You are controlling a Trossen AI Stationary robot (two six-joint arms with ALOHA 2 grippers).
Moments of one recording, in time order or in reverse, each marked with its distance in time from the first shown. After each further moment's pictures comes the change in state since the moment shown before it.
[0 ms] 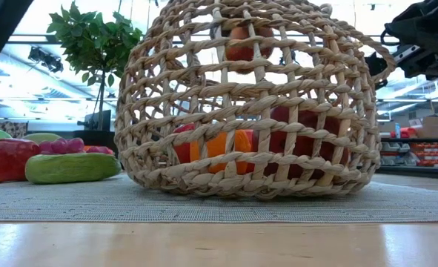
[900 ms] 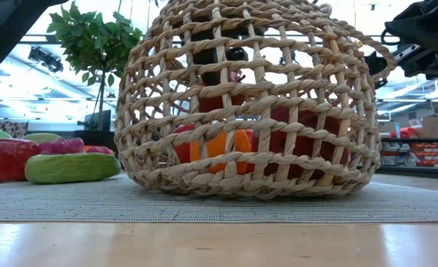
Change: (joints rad) left arm -0.002 0.134 -0.007 -0.216 -0.036 0.537; right arm 0.000 0.000 0.000 0.007 -0.001 0.000
